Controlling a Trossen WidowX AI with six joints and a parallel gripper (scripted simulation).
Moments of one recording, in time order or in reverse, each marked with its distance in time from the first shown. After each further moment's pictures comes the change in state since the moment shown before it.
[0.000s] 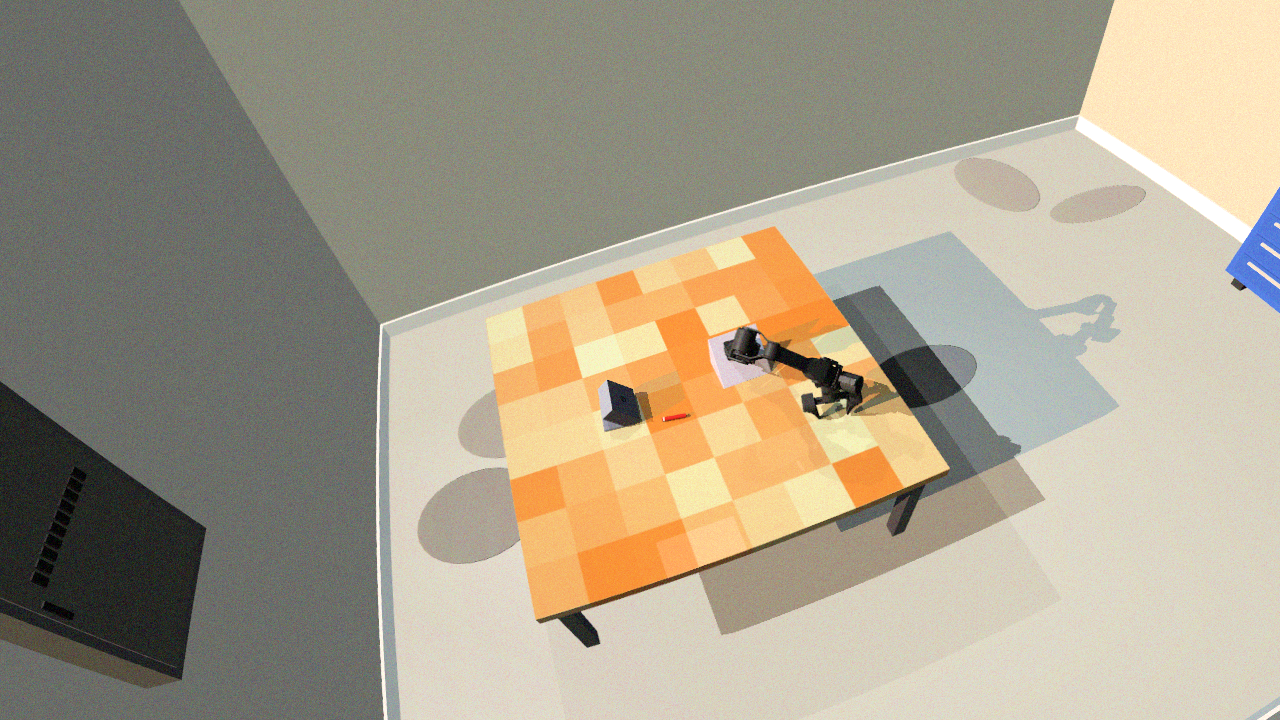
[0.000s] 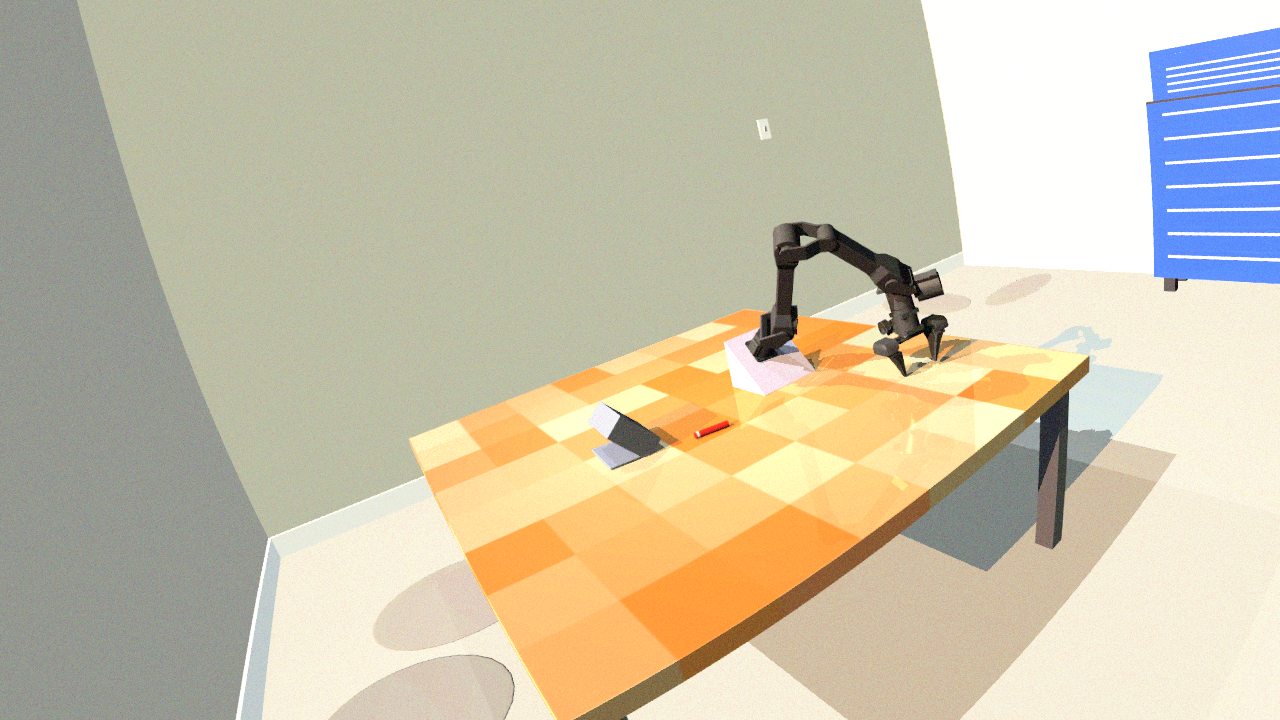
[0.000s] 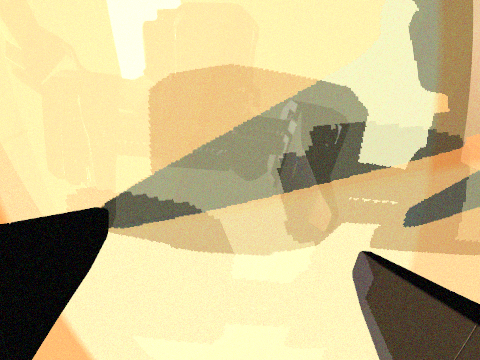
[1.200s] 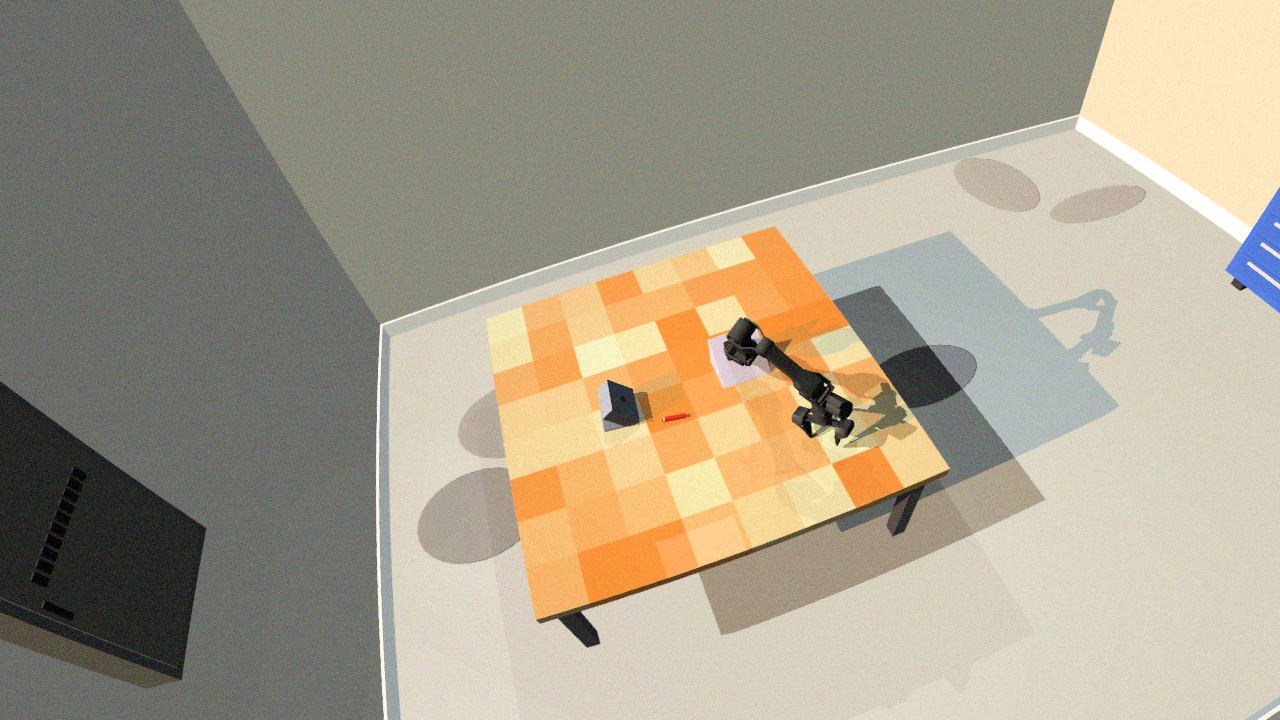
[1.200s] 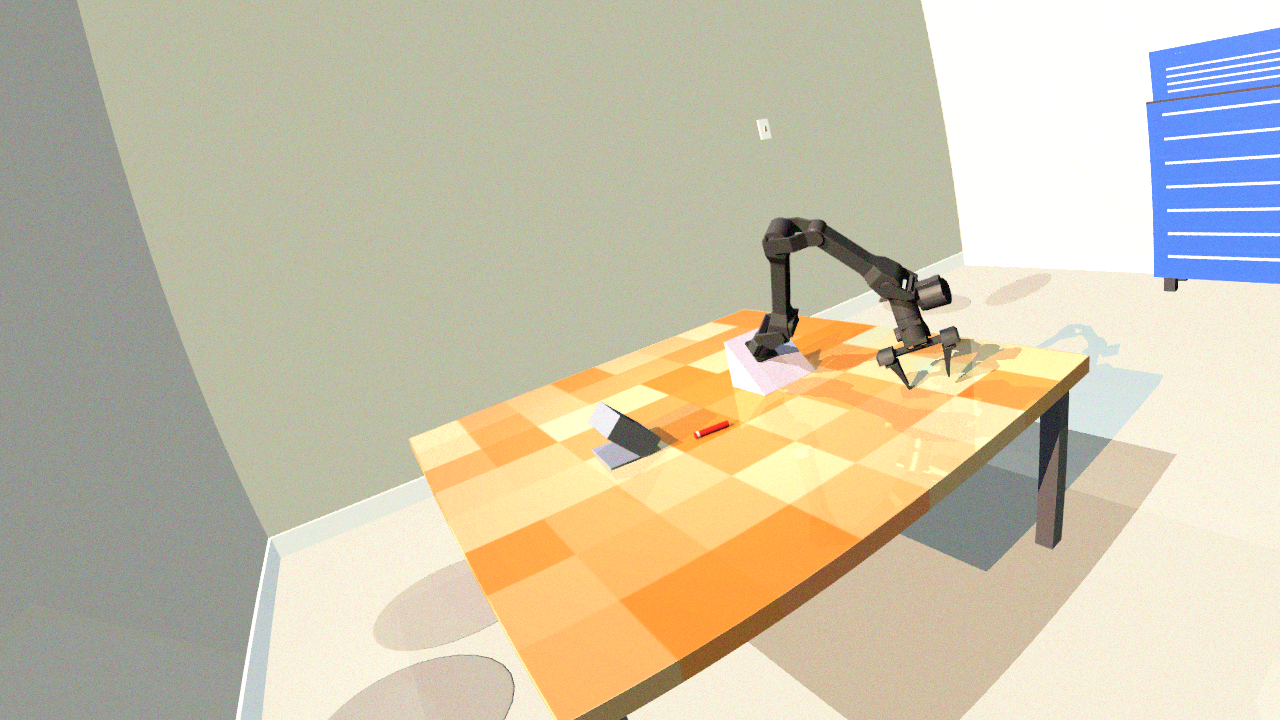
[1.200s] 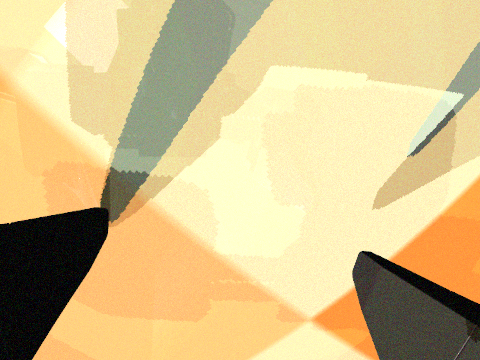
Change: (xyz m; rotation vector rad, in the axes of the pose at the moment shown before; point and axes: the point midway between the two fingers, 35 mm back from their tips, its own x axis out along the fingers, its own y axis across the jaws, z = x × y) arm 0.001 0.041 -0.091 0.574 0.129 -0.004
